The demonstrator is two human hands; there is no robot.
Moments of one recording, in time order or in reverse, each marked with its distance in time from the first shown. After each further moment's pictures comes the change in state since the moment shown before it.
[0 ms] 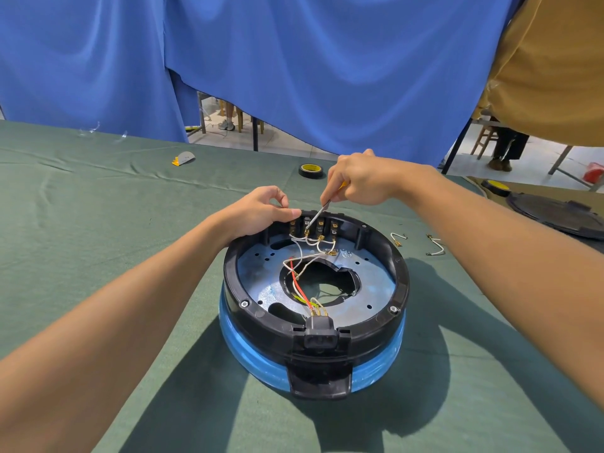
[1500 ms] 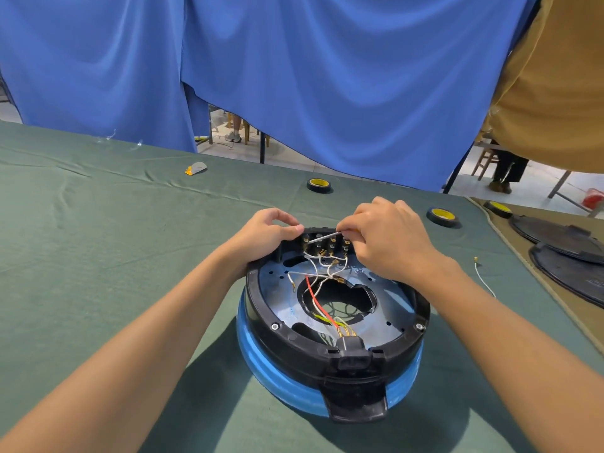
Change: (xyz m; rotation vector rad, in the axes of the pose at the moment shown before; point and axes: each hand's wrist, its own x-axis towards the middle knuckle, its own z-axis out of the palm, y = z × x) left_hand -0.044 0.004 0.015 -0.317 0.143 -0.070; right_hand -0.059 -0.044 0.048 -0.097 0.480 0.136
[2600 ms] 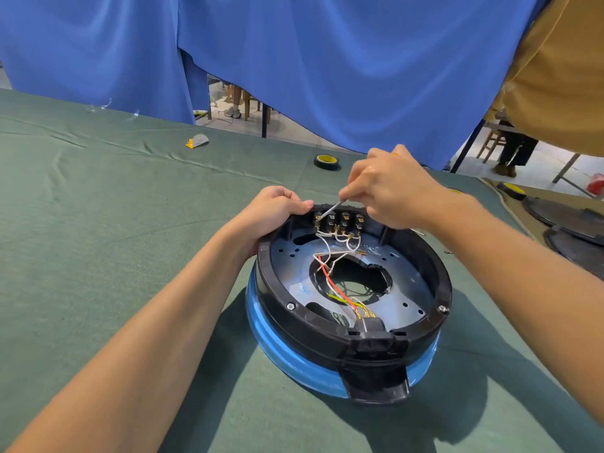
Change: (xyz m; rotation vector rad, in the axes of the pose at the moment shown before) left_hand -0.002 0.002 0.001 -0.104 0.010 -0.028; right_hand 0.040 0.007 -0.009 -0.151 -0.182 -0.228
